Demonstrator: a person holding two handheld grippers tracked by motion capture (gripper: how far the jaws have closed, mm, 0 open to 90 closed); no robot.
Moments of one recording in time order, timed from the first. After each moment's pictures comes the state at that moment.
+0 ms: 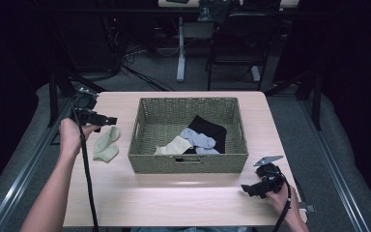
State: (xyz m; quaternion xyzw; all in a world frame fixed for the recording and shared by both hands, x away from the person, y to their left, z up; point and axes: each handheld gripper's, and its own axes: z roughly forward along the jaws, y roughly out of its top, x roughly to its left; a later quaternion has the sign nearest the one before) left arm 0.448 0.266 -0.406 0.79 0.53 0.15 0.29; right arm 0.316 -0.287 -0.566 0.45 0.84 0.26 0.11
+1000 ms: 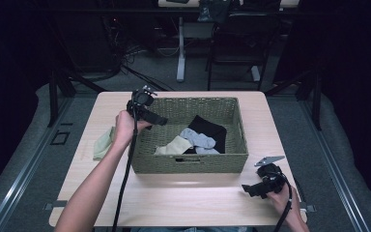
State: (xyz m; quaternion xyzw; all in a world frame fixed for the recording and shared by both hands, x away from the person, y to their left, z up) left arm 0.476 0.122 -0.428 0.85 0.42 0.12 0.28; right arm 0.314 -0.289 -0.564 0.46 0.84 0.27 0.11
